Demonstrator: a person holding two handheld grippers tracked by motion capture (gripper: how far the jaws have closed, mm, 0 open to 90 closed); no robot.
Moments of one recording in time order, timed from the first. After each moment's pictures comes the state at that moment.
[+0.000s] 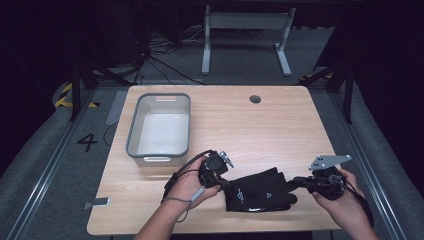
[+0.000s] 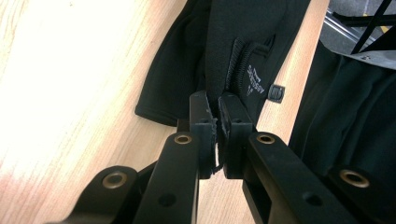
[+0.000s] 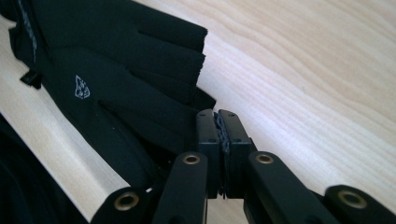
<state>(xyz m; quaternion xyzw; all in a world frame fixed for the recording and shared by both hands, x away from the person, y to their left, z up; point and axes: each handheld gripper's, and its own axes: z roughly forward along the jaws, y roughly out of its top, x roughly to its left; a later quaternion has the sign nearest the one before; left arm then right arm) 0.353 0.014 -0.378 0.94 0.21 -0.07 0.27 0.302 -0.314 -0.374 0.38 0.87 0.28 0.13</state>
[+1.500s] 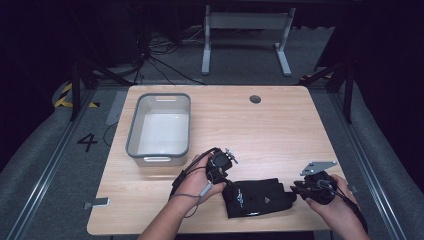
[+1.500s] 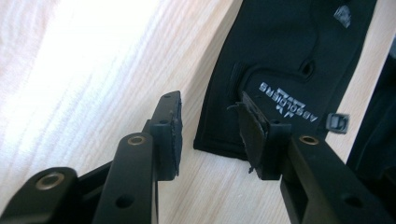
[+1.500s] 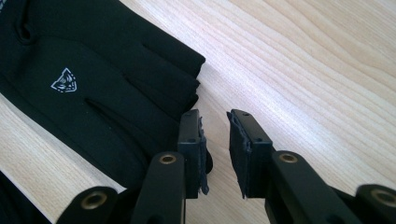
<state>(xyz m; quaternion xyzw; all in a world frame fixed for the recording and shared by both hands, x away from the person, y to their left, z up) 0.367 -0.002 -0.396 0.94 0.25 -0.02 0.25 0.305 -0.309 -0.403 0.40 0.88 0.23 0.14</state>
